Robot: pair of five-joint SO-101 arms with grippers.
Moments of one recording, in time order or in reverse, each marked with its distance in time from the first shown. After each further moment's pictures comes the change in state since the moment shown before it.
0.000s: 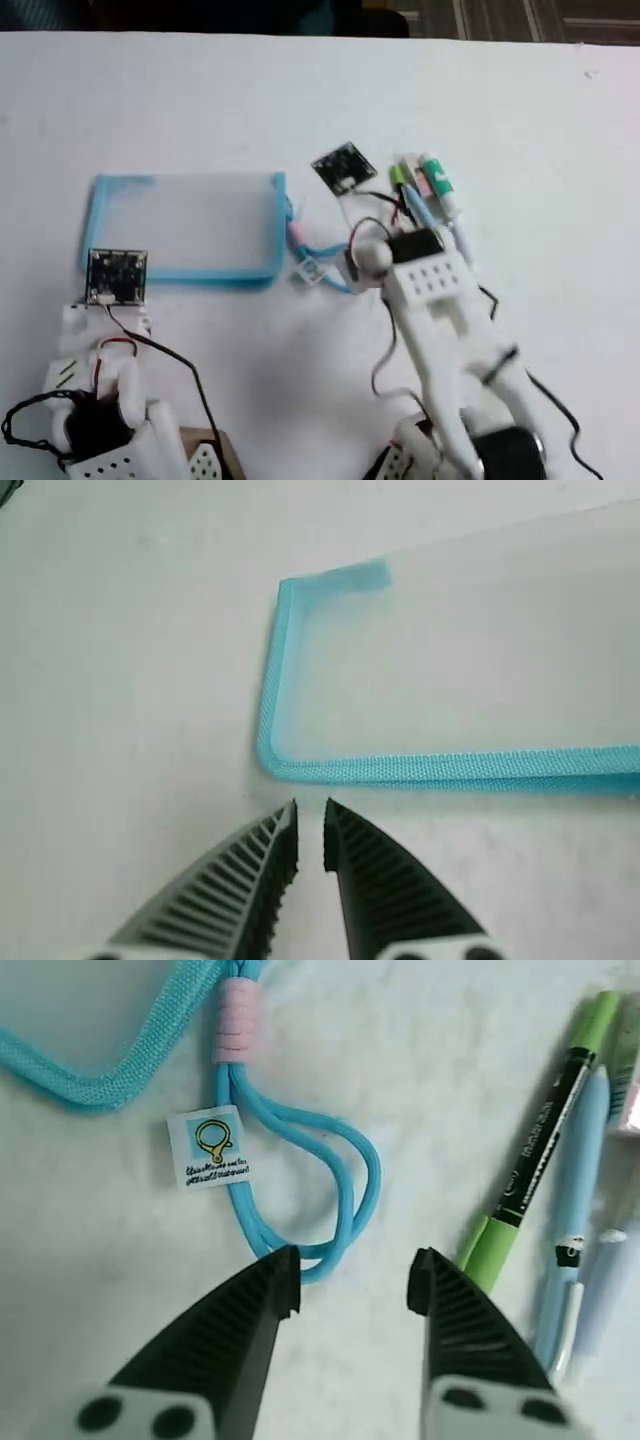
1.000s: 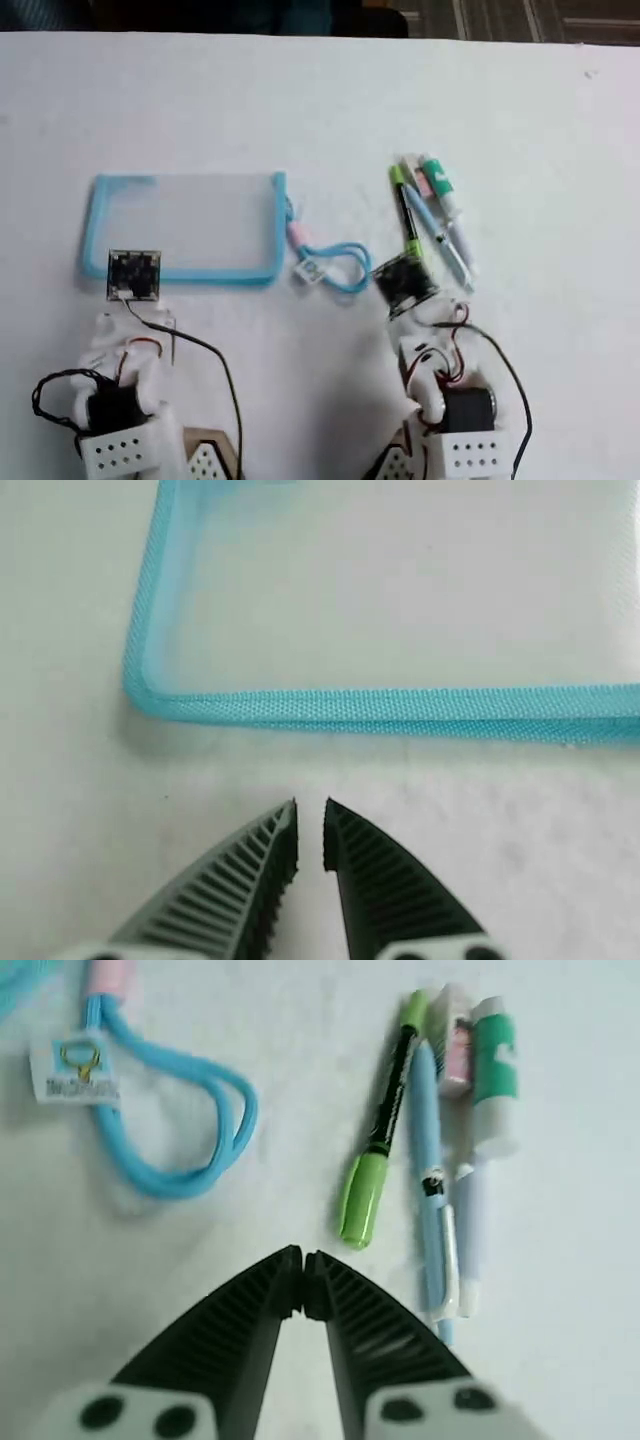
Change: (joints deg) left arm 6.3 -0.1 13.0 -3.6 9.6; right arm 13.9 -80.3 52.4 -4.7 9.4
